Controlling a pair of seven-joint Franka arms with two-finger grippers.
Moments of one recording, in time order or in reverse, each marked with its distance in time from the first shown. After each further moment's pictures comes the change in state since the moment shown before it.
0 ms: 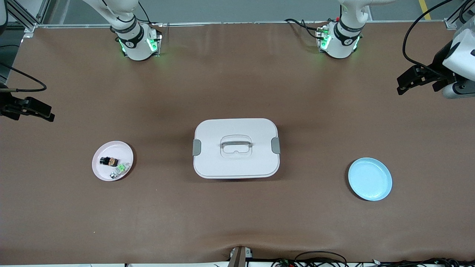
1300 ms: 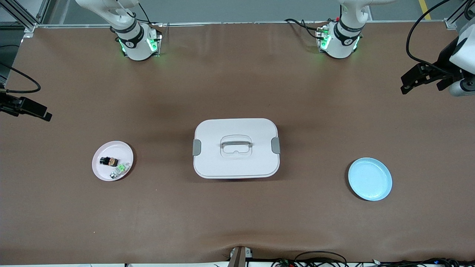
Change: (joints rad) left arm 0.004 -0.001 0.002 0.020 0.000 0.000 0.001; right arm 0.252 -0.025 -0.347 -0.013 0.142 -0.002 0.016
